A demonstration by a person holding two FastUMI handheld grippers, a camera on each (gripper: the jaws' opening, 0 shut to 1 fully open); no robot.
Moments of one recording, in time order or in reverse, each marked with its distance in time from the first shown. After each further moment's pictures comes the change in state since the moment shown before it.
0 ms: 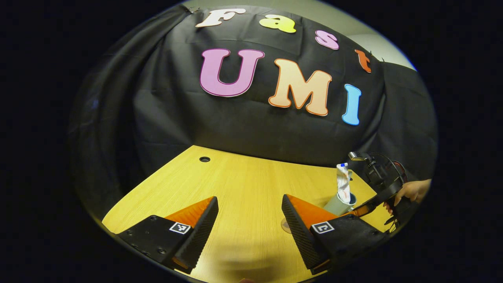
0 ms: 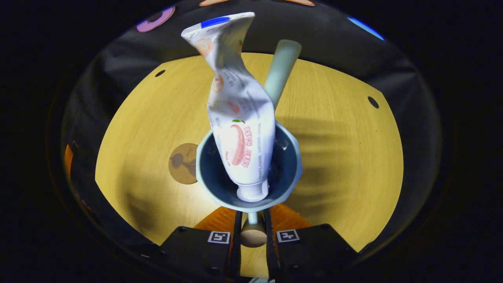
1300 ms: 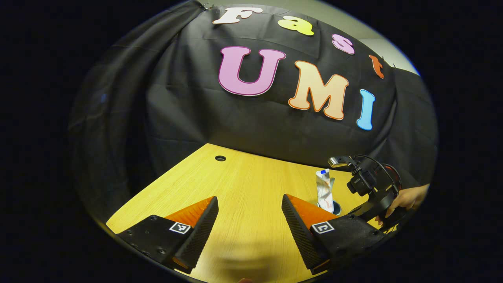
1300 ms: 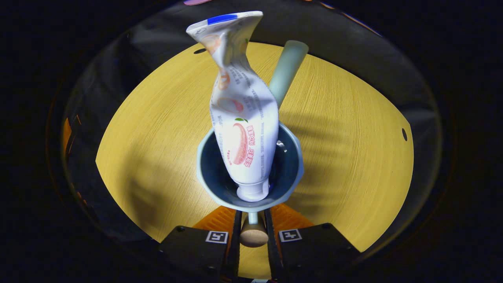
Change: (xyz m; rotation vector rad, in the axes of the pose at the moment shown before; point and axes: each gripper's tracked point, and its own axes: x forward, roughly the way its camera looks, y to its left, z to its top) left arm 0.005 0.046 0.002 -0.040 0.001 0.044; right arm 0.001 -0.002 0.002 -0.178 0.043 0.036
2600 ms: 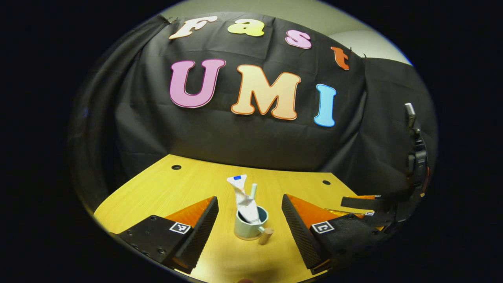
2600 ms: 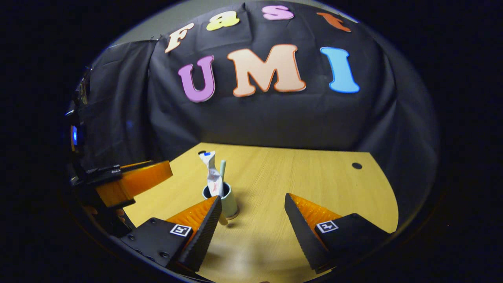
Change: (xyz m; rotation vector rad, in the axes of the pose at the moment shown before) left arm -0.033 -0.200 0.011 0.092 -0.086 -0.108; right arm -0.221 -0.122 -0.026 0.179 -0.913 0.011
